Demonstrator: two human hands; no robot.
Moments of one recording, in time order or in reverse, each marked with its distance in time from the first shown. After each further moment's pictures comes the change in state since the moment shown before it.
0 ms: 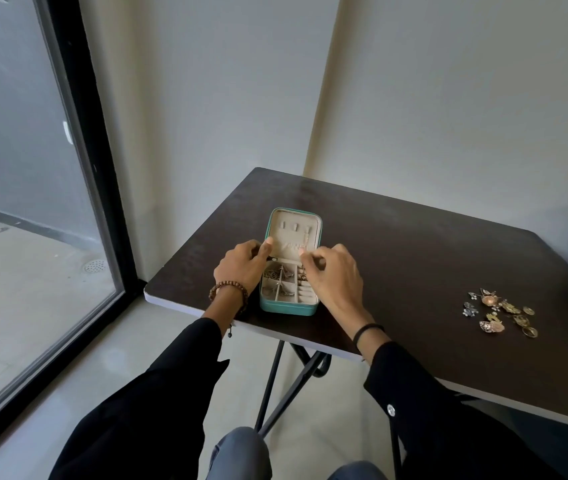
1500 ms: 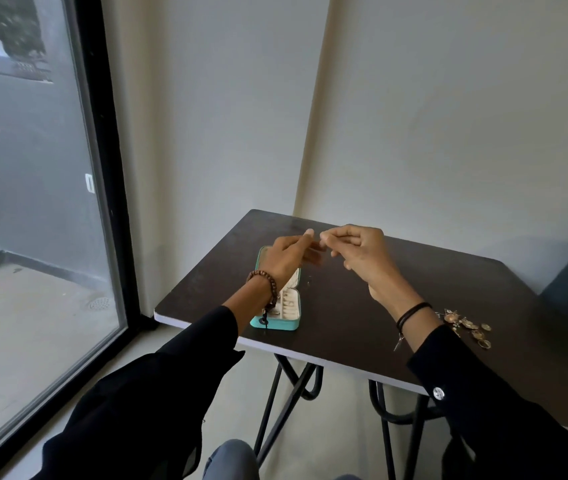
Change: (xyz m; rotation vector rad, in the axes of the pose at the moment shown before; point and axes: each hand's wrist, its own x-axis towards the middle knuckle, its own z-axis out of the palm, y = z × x) left_hand -0.060 0.131 -0.046 -0.674 -0.310 0.203; right_hand -0.001 -0.030 -0.155 0.676 -0.101 0.003
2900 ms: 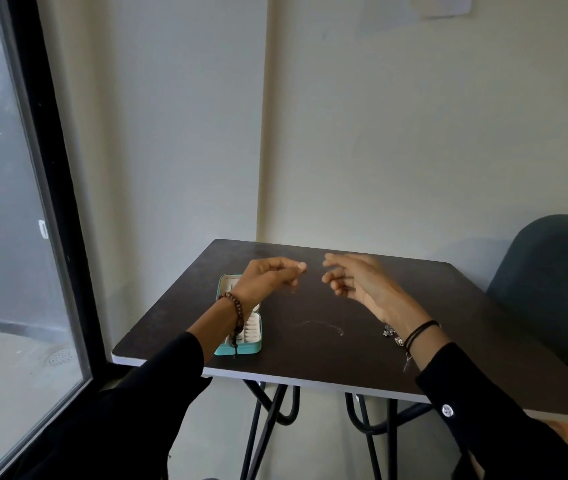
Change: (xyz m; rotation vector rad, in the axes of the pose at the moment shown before) left_hand -0.016 0.028 0.029 -0.028 -0.180 0.075; right_hand -0.028 0.005 -0.080 0.262 -0.036 0.268
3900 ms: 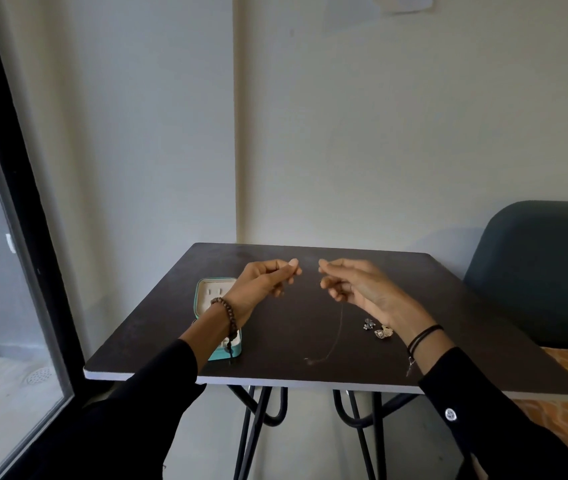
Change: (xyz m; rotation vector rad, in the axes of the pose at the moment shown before) left_hand 0.002 0.008 0.031 -0.036 -0.122 0.026; right_hand -0.015 0.012 -0.041 0.027 -0.103 -0.026
